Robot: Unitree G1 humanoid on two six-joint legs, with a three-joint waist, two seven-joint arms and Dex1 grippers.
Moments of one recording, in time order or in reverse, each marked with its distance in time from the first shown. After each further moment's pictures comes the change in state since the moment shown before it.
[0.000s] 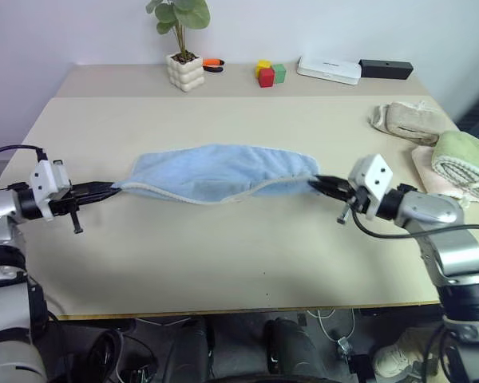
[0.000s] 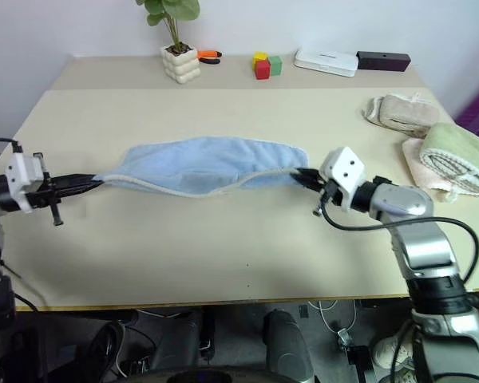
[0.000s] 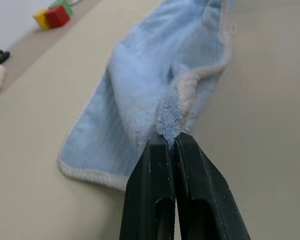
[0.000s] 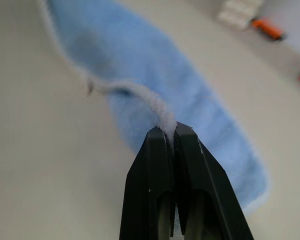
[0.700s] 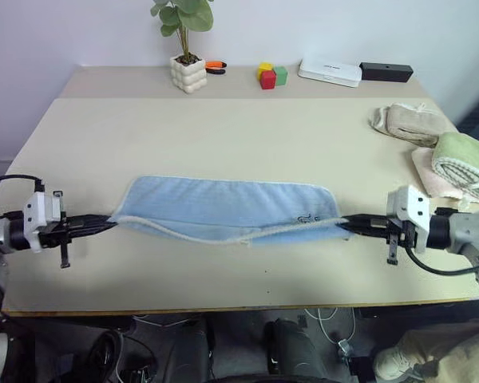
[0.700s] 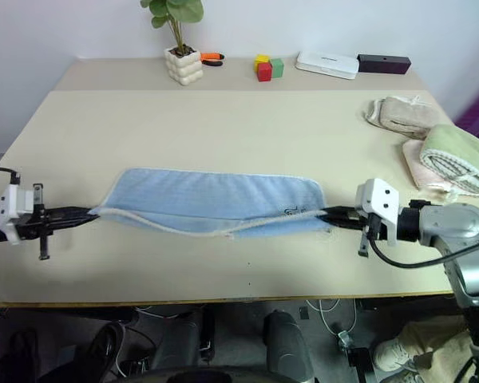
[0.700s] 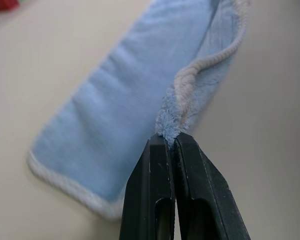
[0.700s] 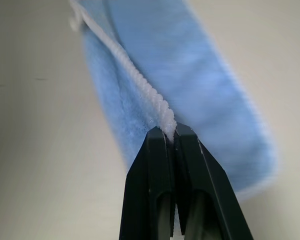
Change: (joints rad) left arm 0.139 0.044 -0.170 -0.147 -0.228 0.065 -0.001; right arm 0.098 -0.135 -0.083 0.029 0.034 -0.025 0.193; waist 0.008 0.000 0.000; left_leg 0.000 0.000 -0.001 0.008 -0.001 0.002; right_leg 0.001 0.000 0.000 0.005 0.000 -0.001
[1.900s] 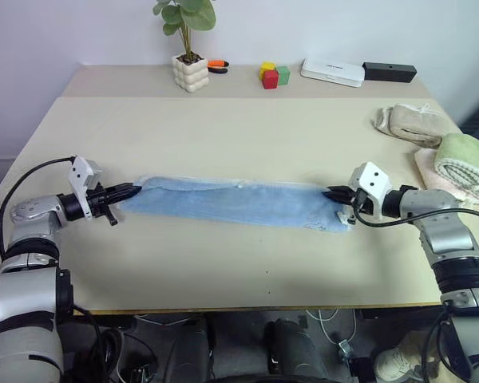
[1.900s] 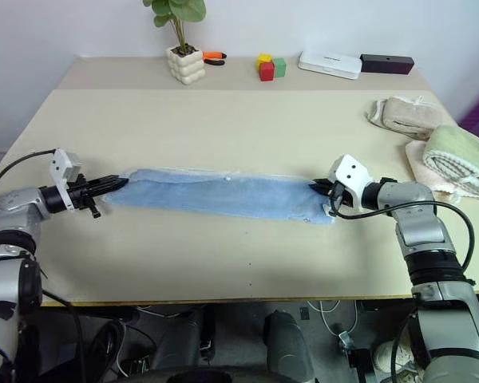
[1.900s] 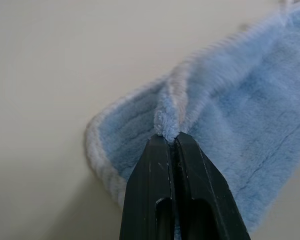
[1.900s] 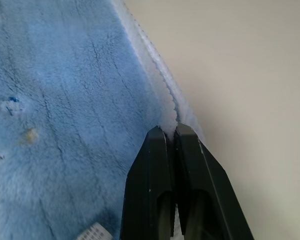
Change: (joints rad) left arm -0.322 -0.217 0.127 0.407 0.364 0.244 0.279; right arm -0.317 0.196 0.180 0.480 -0.254 -0.154 -0.150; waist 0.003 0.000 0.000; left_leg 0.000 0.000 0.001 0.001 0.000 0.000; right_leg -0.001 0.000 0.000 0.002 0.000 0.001
